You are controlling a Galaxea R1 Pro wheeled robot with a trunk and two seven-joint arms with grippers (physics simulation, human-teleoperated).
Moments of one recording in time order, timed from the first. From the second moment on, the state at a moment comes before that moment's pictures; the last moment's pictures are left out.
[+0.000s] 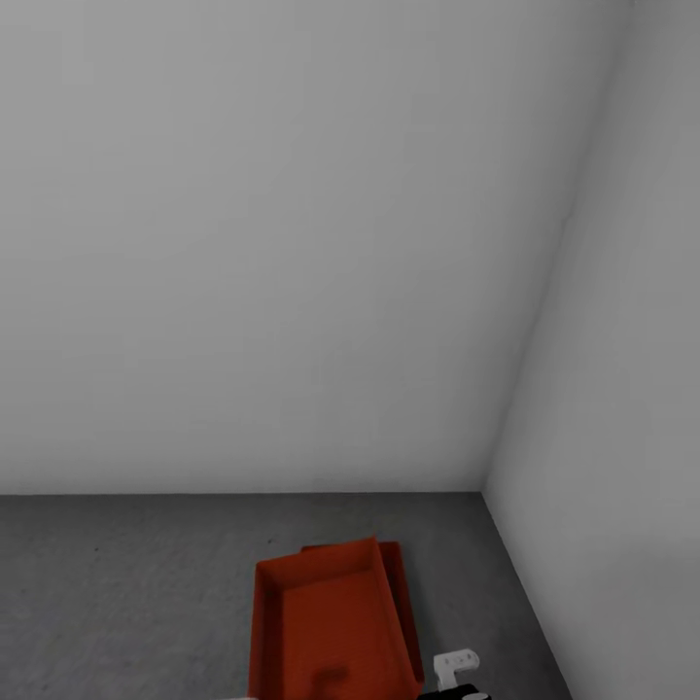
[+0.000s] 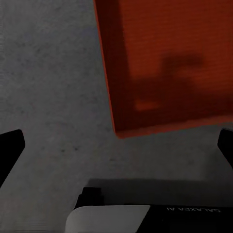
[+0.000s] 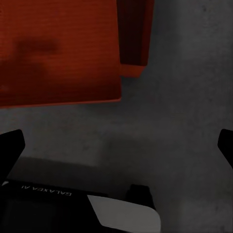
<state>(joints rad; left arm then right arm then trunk) -0.34 -0.03 -0.13 -0.14 0.18 -0.14 0.03 -0.45 0.10 0.10 -0.15 0.03 0.10 -0.03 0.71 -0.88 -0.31</state>
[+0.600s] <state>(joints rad) -0.33 -0.03 -0.13 -0.14 0.18 -0.15 0.03 -0.45 0.10 0.10 -0.15 0.03 0.10 -0.03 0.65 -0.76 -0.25</state>
